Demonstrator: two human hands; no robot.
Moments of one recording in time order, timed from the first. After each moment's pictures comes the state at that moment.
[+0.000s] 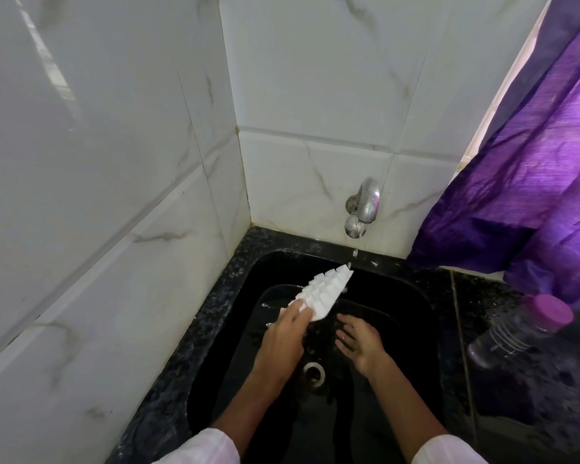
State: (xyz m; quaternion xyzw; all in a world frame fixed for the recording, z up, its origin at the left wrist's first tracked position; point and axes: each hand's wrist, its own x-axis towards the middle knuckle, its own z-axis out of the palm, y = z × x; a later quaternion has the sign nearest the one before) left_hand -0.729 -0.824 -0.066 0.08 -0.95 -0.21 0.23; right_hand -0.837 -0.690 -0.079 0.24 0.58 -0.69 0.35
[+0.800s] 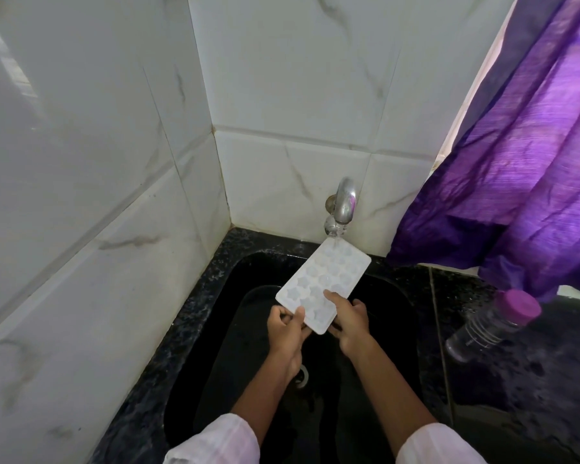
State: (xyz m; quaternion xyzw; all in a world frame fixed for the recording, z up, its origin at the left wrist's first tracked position) left_hand -0.779 -0.781 -0.061 0.38 -0.43 -0.81 0.15; right_hand -0.860 -0.696 -0.058 0.23 0.60 -0.73 0.25
